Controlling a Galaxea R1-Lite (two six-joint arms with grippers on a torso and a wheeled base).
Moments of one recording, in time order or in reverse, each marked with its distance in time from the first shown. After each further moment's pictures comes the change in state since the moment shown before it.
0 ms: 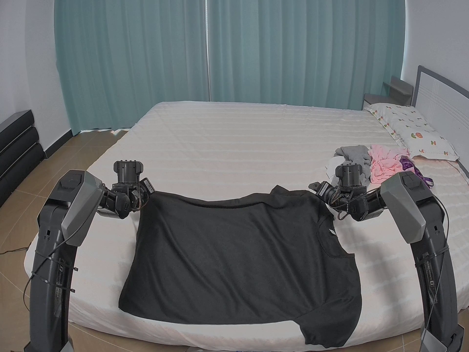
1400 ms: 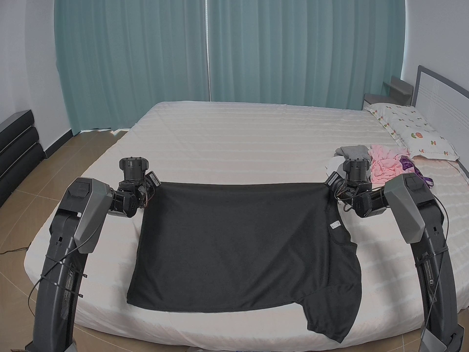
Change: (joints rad) left arm -0.020 0.106 -0.207 -0.010 -0.001 0.003; right arm -0.052 0.042 -0.095 -0.062 -0.082 0.068
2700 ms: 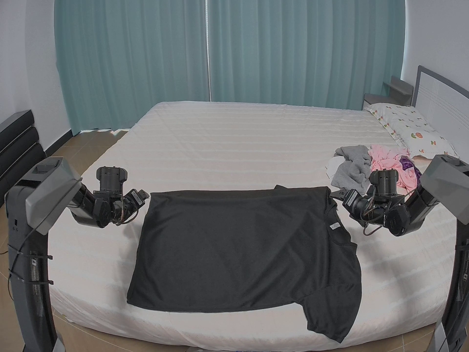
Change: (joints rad) left arm 0.044 -0.375 0.689 -0.071 -0.150 -0.114; right arm 0.006 -0.473 0.856 -0.232 0.196 0.013
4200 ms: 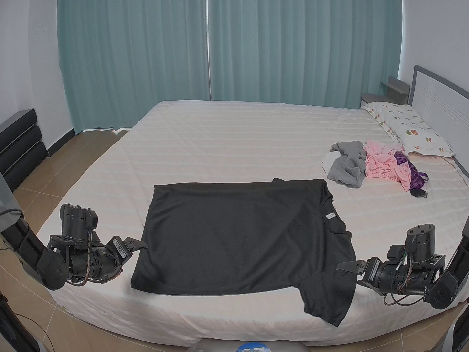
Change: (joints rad) left arm -0.115 -0.573 0.890 -0.173 -0.182 -0.157; right arm 0.156 -0.417 0.909 -0.352 0.126 0.021
